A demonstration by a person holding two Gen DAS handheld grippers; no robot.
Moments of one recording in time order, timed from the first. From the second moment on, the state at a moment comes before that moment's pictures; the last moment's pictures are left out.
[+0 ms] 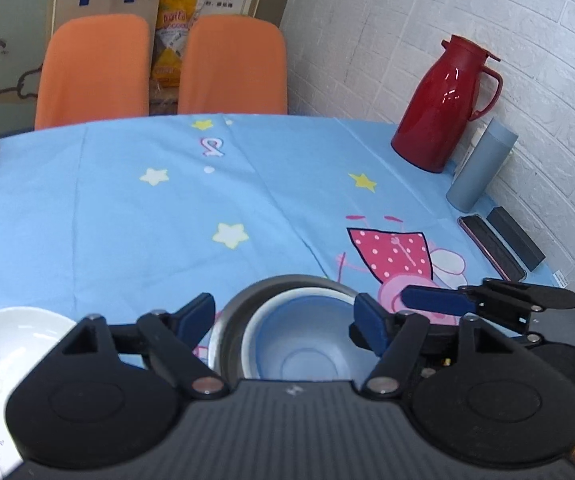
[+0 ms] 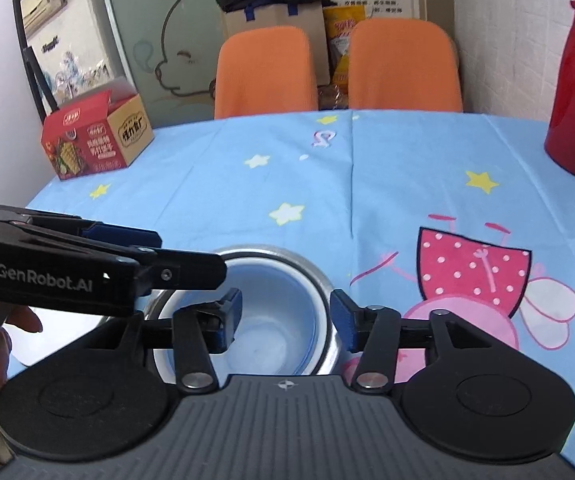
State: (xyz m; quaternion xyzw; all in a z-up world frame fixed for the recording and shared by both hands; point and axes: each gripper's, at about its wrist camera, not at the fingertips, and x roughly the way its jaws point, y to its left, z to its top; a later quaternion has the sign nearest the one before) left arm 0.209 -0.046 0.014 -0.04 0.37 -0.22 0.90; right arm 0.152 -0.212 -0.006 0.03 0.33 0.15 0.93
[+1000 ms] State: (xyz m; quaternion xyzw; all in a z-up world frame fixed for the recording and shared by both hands) left arm 0.193 -0.033 -0.012 -0.04 0.33 -0.07 0.94; right arm 0.118 -0.210 -0.033 0.10 0.25 0.02 0.96
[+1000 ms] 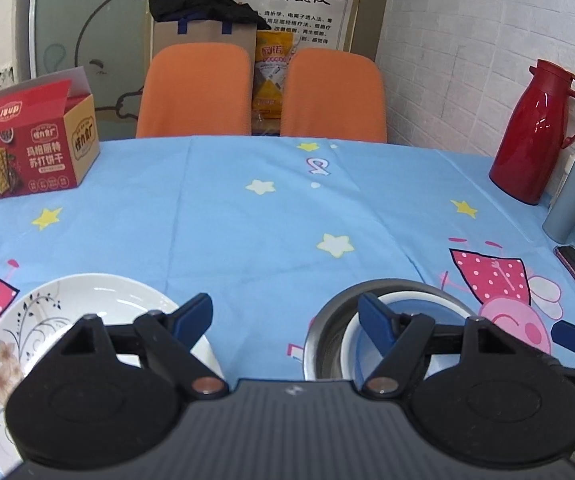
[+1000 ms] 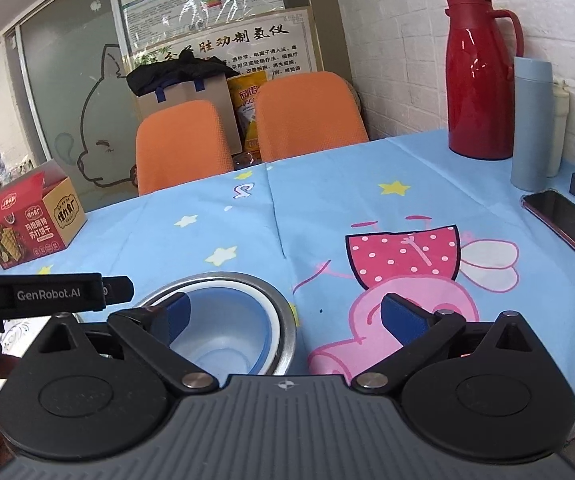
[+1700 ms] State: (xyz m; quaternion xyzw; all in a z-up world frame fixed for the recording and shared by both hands) left arm 0.206 -0.033 -0.018 -0.05 0.37 -0.17 0.91; right arm 0.129 -0.214 -0.052 0.08 0.28 0.04 0.96
